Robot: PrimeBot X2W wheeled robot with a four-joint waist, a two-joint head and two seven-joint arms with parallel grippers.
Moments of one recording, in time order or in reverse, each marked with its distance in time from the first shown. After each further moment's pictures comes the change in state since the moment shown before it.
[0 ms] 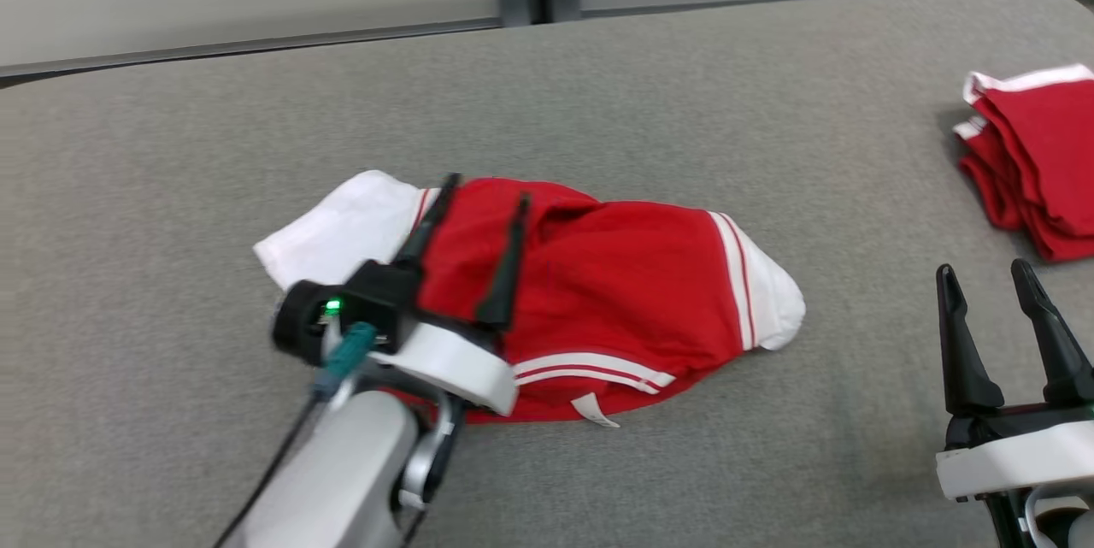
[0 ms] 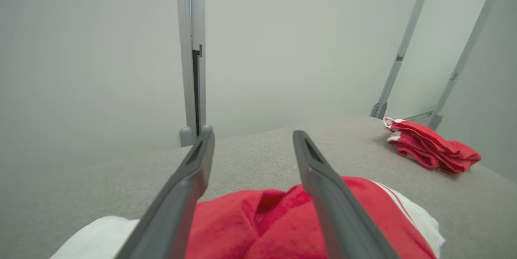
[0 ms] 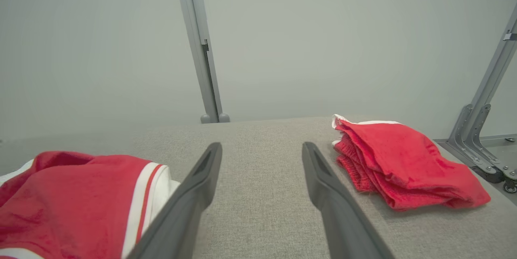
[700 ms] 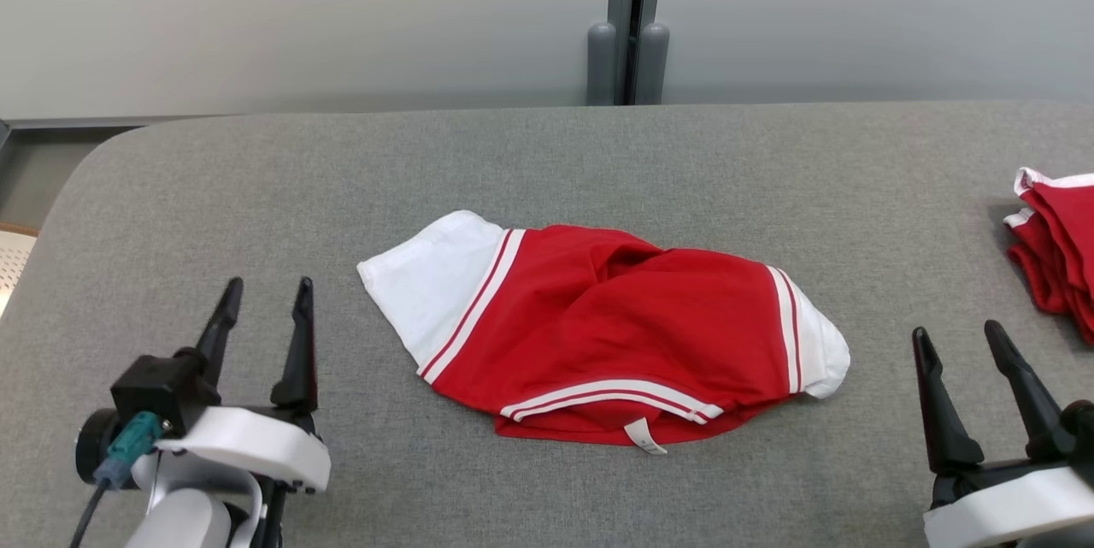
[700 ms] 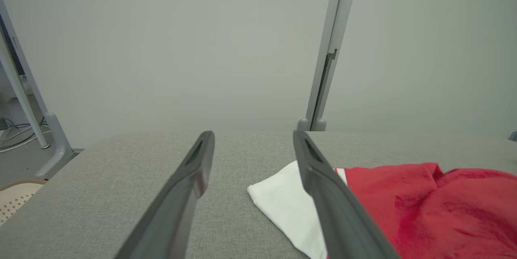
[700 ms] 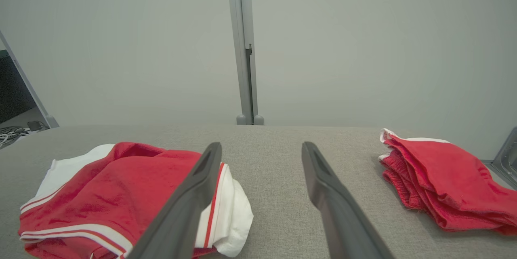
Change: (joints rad) left arm 0.277 0.210 0.300 -0.076 -0.088 -0.015 0.020; right arm 0.099 0.001 0.013 -0.040 -0.026 0.000 0.067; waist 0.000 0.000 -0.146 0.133
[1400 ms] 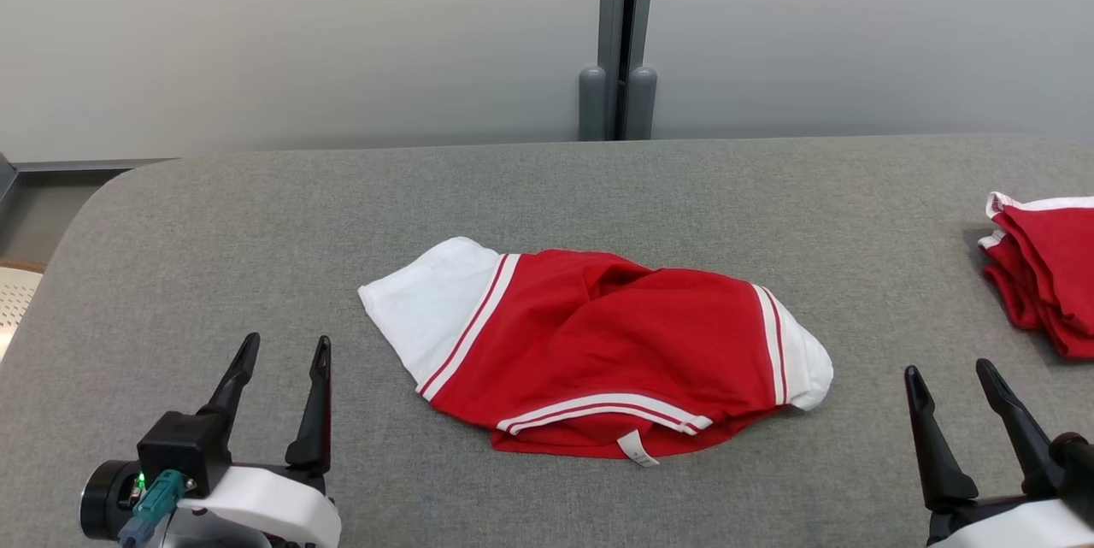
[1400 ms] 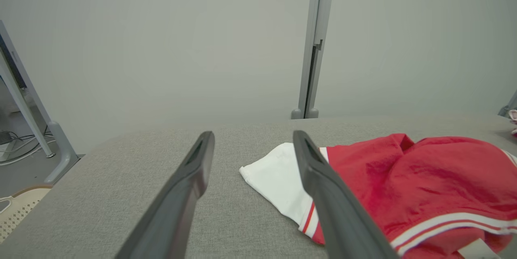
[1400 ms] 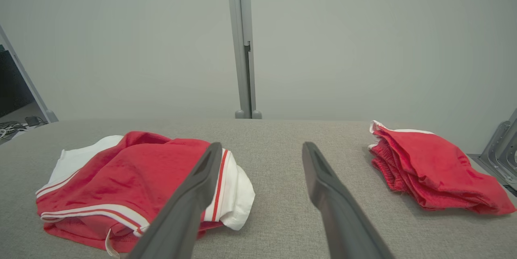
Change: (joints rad) left arm 0.135 0.047 -0.048 -0.134 0.049 0.066 0.043; right arm 0.083 0.027 -0.003 -0.038 -0.028 0.000 0.040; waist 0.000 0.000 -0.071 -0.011
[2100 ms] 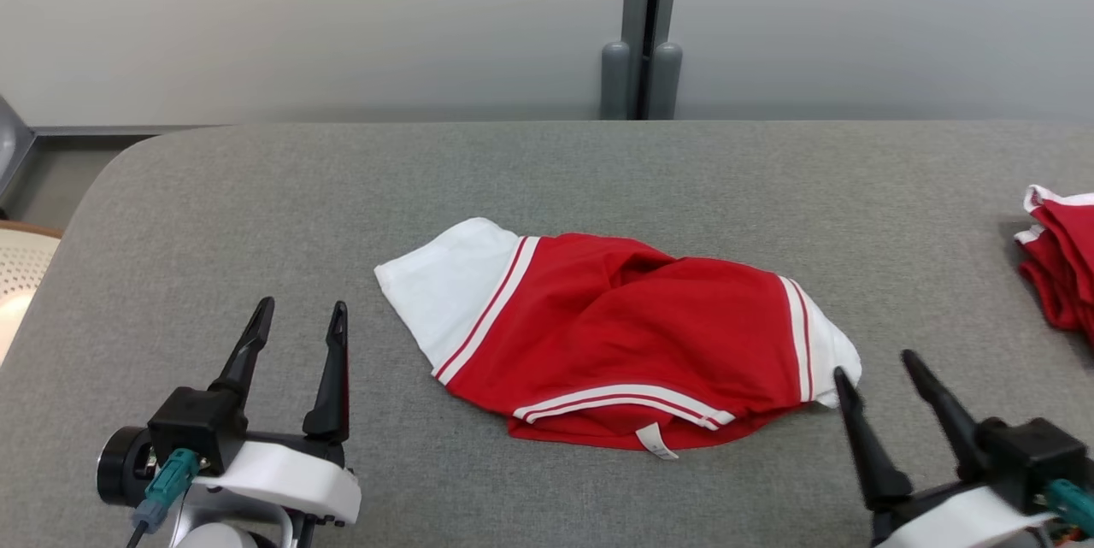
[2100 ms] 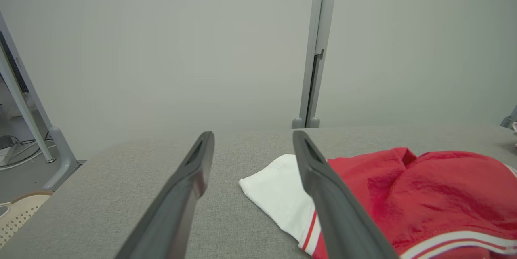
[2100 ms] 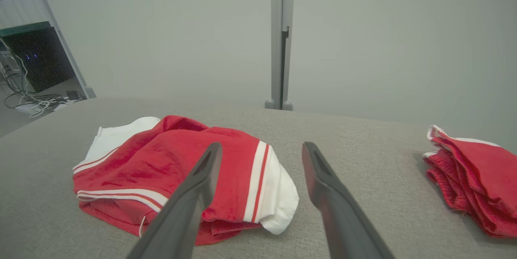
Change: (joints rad) left arm -0.034 -0.012 -0.015 -0.027 0.006 0.017 -0.004; right arm -0.030 -0.034 0.088 -0.005 0.001 0.000 0.023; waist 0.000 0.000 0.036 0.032
